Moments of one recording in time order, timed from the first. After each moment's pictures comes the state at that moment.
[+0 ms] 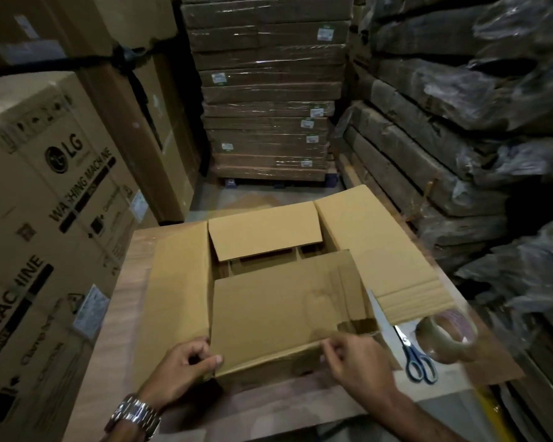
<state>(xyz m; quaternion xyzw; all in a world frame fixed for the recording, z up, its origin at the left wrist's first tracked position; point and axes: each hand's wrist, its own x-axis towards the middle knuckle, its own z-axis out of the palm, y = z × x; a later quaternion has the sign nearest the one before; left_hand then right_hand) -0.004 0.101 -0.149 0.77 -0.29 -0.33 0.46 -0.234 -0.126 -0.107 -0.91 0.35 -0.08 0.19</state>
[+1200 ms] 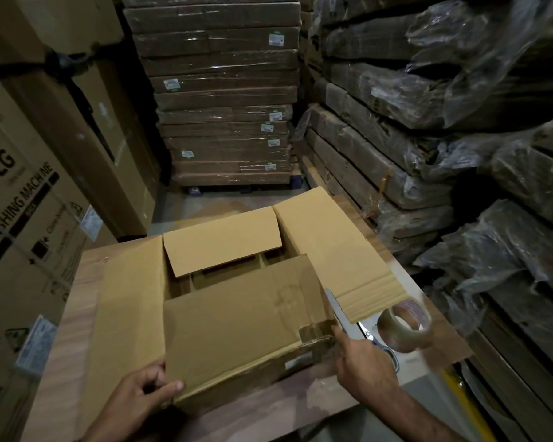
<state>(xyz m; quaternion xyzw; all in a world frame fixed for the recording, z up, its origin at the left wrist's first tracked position) -0.019 0.090 -0.121 0.77 -0.28 -0.30 0.49 -0.278 -0.167 -0.099 -0.89 0.41 0.05 0.17</state>
